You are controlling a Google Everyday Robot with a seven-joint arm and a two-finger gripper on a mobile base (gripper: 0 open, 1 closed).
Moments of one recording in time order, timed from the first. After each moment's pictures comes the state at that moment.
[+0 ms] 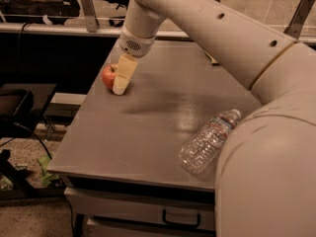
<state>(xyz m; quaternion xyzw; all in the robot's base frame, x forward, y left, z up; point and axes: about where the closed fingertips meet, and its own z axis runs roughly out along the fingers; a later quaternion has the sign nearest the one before) 0.668 0.071 0.881 -0.63 0.75 0.06 0.20</state>
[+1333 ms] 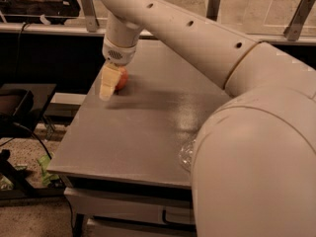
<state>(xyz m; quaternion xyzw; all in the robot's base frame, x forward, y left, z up) 0.667 0.120 0.852 -0.63 0.75 0.06 0.17</state>
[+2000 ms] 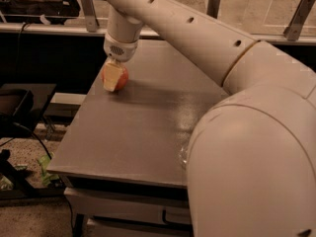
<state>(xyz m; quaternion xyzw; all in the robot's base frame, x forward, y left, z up) 0.671 0.116 0.860 -0.64 0.75 0.06 0.17</state>
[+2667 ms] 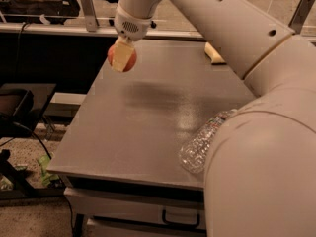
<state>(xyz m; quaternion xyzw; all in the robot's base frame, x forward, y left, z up) 0.661 0.086 0.926 -0.66 0.72 0.07 0.21</state>
